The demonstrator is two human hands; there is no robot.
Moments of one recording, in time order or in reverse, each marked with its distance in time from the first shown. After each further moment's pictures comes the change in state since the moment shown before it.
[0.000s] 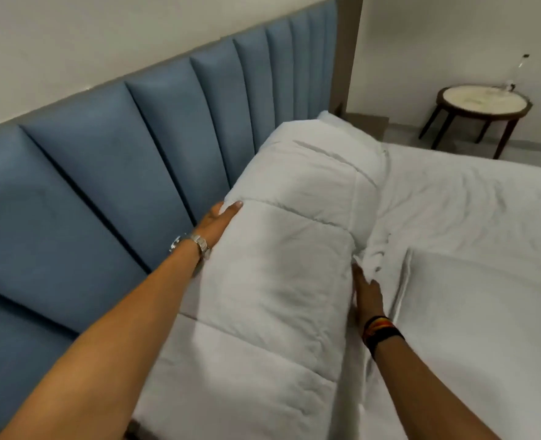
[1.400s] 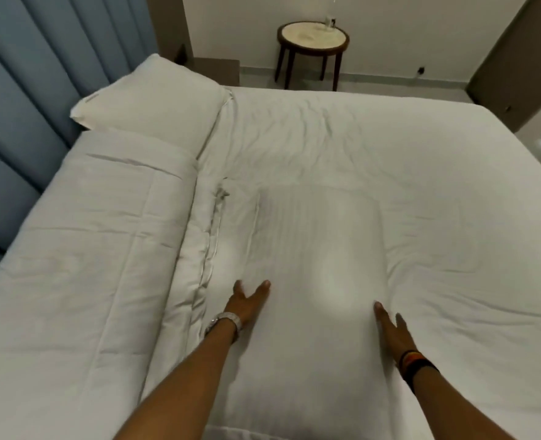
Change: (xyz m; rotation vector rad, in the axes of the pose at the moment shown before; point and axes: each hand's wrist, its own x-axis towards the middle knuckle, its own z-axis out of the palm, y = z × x) left_hand -0.164 -0.074 0.418 0.149 -0.576 -0.314; right_hand -0.052 0.132 -0.418 -0.270 0.456 0.292
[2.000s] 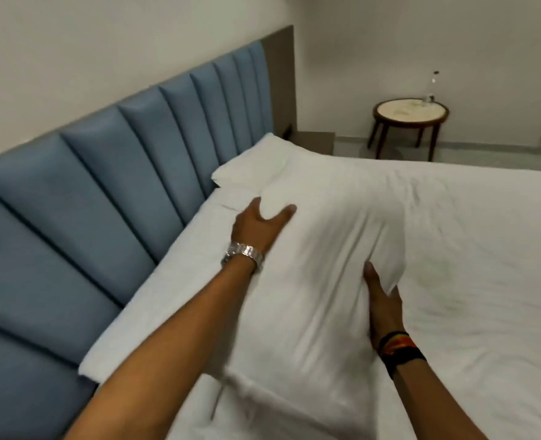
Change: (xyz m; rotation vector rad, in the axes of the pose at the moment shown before) left_hand -0.168 0.183 -0.172 0.054 0.840 0.548; right_hand -0.152 -0.191 0.096 0.522 -0.373 -0.485
